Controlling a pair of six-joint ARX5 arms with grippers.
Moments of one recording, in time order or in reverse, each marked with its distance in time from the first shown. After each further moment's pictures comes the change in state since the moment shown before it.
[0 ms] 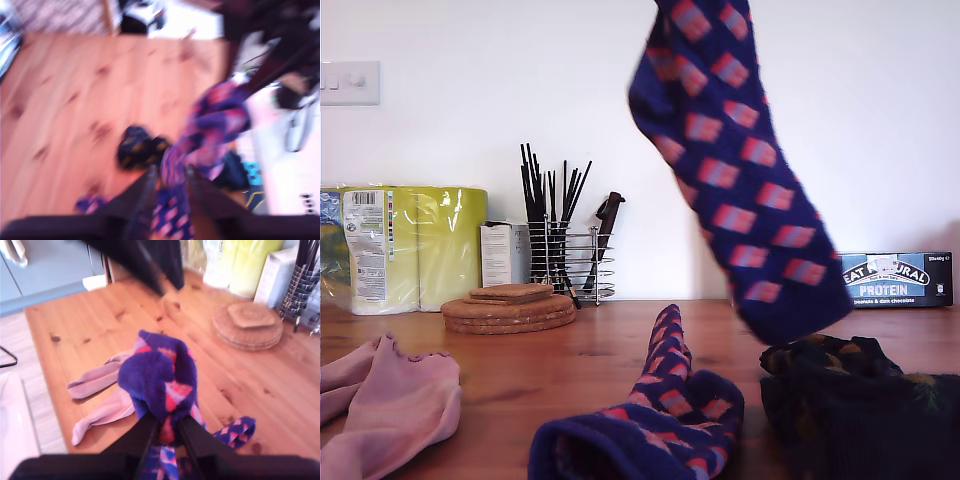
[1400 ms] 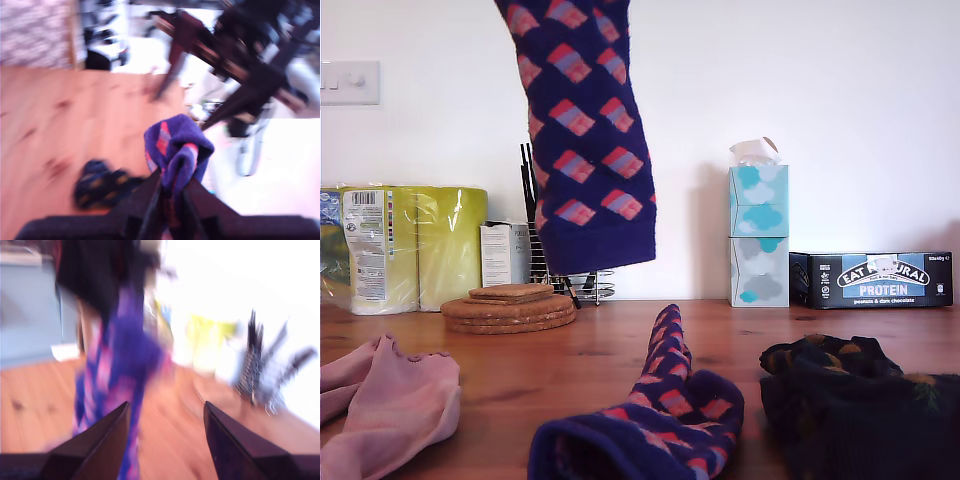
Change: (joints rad) left arm -0.004 0.000 0.000 -0.051 0.298 0.085; right arm 0.072 -0.136 -0.185 0.456 0.092 0.014
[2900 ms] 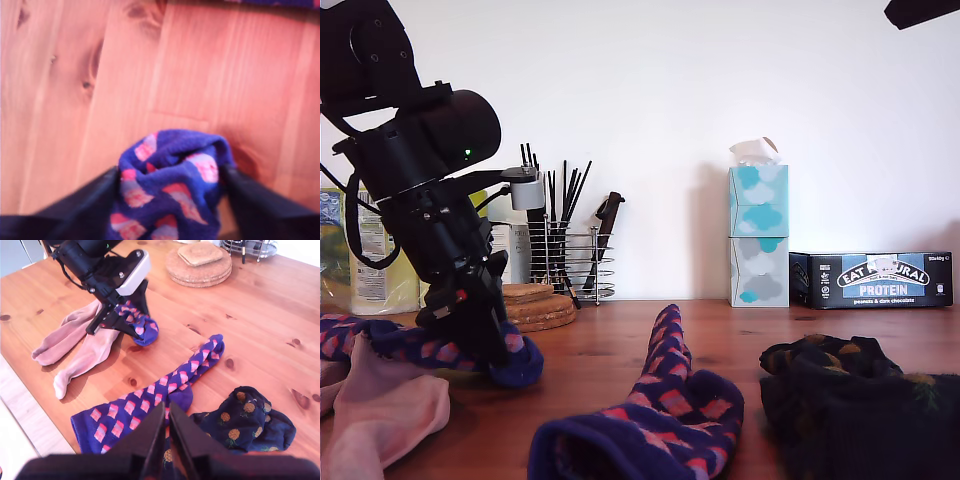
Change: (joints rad) left arm 0.137 0.185 -0.806 0.853 -0.775 0.185; right arm 0.000 -0.237 -0.146 -0.536 0.185 0.183
